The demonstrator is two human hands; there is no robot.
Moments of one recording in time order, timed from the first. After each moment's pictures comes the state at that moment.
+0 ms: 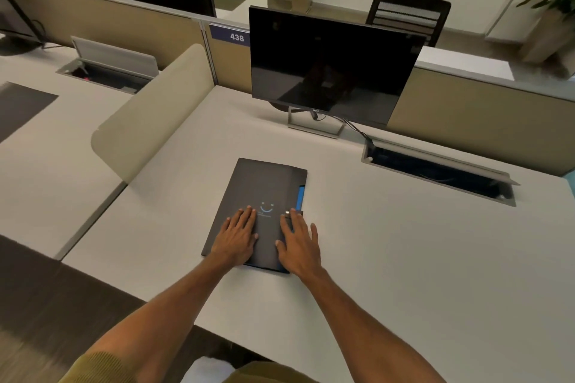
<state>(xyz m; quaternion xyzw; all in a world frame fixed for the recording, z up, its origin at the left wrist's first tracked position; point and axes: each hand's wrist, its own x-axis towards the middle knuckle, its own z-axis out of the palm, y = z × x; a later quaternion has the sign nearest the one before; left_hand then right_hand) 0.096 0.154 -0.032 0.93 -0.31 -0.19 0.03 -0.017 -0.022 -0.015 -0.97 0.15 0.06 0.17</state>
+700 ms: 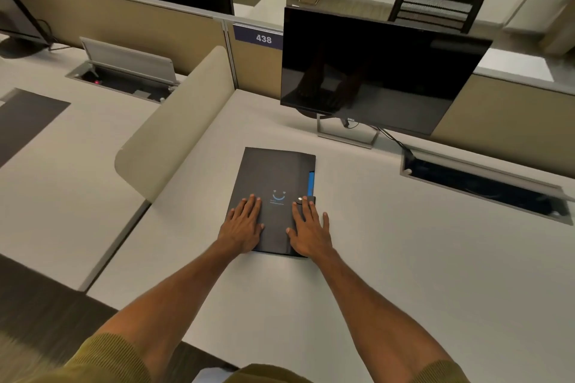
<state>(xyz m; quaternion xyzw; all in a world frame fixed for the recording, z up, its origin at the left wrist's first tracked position) 0.227 0.192 -0.028 0.93 -0.30 -0.22 0.03 0.119 0.000 -0.025 -0.96 0.15 0.16 0.15</state>
